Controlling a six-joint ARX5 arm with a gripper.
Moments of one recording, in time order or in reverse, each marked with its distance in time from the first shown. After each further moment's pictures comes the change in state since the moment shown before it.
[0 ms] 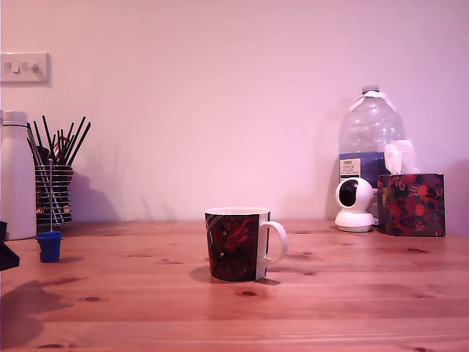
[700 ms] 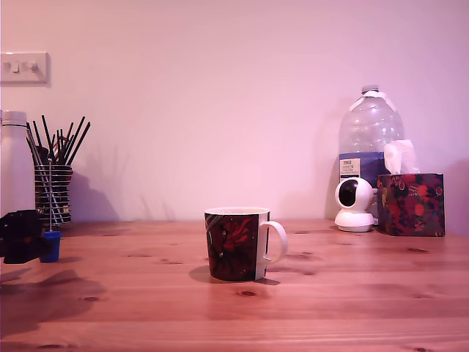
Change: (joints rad) arm -0.040 0.000 0.187 -0.181 -0.013 0.152
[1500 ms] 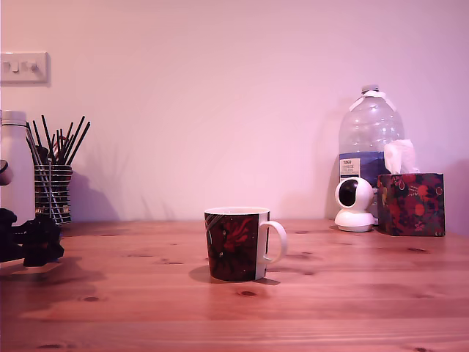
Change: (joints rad) arm 0.000 0.138 0.175 -0.020 -0.012 0.000
